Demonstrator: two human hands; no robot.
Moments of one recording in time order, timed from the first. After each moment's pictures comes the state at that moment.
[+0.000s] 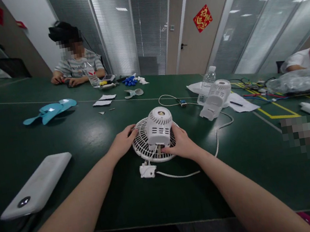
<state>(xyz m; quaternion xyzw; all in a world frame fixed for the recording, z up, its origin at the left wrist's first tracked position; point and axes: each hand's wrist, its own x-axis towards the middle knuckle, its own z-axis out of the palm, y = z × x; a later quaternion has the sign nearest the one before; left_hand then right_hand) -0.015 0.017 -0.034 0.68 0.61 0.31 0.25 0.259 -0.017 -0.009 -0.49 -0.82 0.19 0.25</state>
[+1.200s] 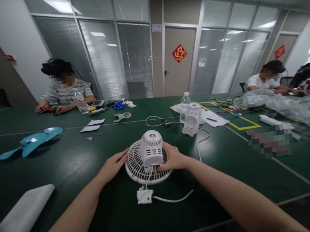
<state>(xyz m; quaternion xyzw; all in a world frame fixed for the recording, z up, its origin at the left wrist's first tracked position) -0.010 0.011 -0.030 0.75 0.54 0.27 0.27 0.299 -0.035 0.027 -0.47 -0.81 0.26 0.24</state>
